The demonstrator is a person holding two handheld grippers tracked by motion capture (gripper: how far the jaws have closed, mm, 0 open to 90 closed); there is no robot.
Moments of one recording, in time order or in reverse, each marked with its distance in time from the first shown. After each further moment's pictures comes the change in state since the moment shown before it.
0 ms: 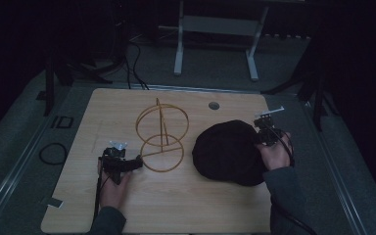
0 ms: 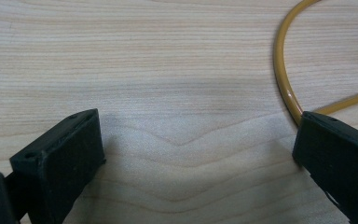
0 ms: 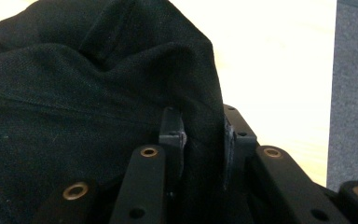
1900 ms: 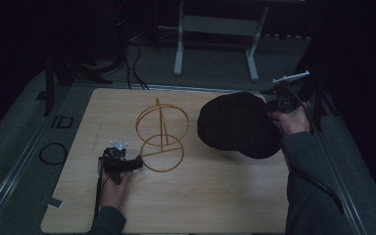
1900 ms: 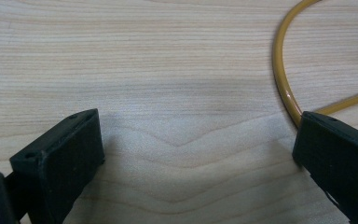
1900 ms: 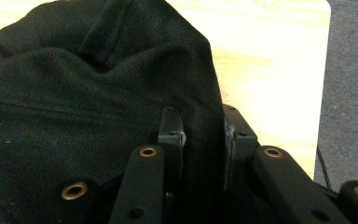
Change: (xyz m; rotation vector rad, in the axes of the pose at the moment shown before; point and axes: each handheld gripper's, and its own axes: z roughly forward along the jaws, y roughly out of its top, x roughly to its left) left arm -0.001 0.000 0.000 0.004 0.000 0.002; right arm -0.051 0.077 -0.048 -0.017 0.181 0.092
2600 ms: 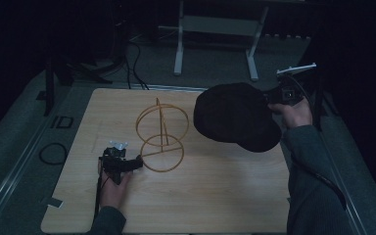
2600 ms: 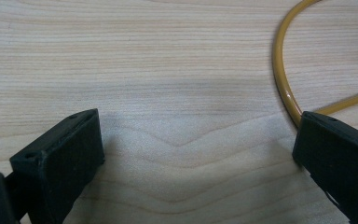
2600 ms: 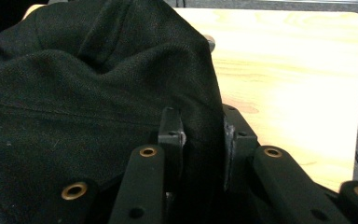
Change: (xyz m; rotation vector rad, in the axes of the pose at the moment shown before) left arm 0.000 0.000 0.000 0.001 0.000 0.001; right arm 0.003 0.016 -0.018 -0.040 0.135 0.034
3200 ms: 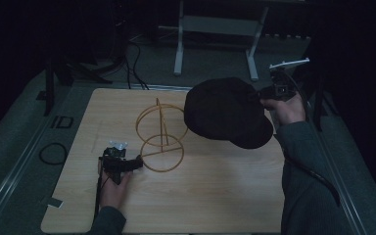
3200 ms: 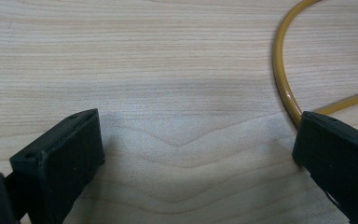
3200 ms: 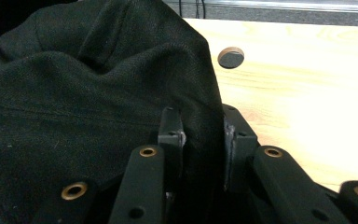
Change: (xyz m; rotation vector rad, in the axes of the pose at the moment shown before) left arm 0.000 0.000 0.000 0.001 0.000 0.000; right arm 0.024 0.010 0.000 -0.021 0.068 -0.019
